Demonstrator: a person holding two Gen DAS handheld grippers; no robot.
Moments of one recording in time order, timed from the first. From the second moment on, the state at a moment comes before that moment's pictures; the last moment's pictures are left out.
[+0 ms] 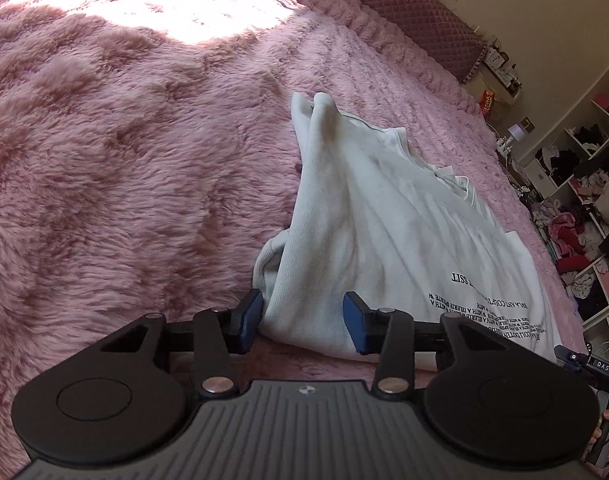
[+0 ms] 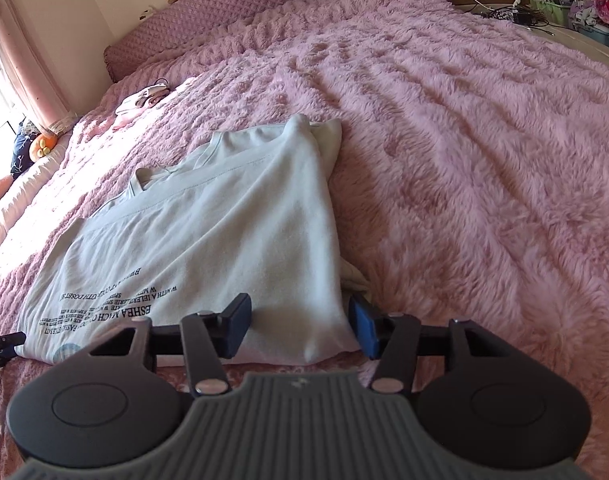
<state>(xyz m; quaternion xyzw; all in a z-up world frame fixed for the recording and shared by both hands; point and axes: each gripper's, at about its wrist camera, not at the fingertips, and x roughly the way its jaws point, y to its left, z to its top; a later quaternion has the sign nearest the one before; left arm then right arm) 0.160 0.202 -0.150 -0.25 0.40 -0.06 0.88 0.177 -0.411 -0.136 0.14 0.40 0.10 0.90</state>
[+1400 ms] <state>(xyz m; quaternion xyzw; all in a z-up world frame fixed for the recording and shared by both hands) 0.185 0.147 -0.137 -0.21 0.45 -0.03 0.87 0.154 -0.364 -0.135 0.03 0.40 0.08 0.91</state>
